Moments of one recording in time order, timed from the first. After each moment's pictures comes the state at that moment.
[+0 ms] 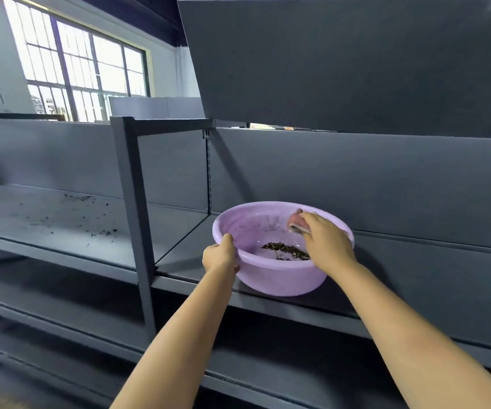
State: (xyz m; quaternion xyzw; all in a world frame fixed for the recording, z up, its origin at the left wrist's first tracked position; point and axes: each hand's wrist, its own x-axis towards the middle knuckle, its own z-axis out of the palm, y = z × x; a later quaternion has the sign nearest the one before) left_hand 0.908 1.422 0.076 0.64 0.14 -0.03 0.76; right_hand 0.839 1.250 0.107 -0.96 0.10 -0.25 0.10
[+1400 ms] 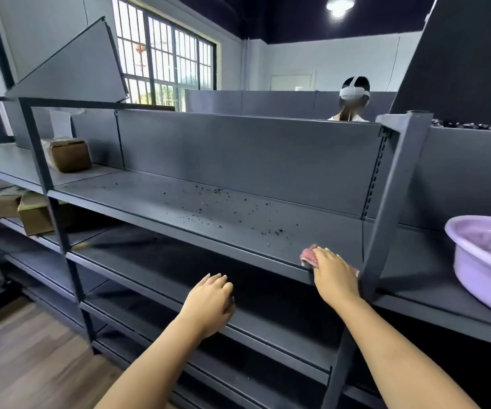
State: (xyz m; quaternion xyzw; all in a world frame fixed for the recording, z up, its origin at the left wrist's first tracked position) left_hand 1.045 1.921 -0.028 0.93 -0.30 0.19 0.04; right_hand 1.029 1.660 0.016 -0.97 0.07 -0.19 0.10
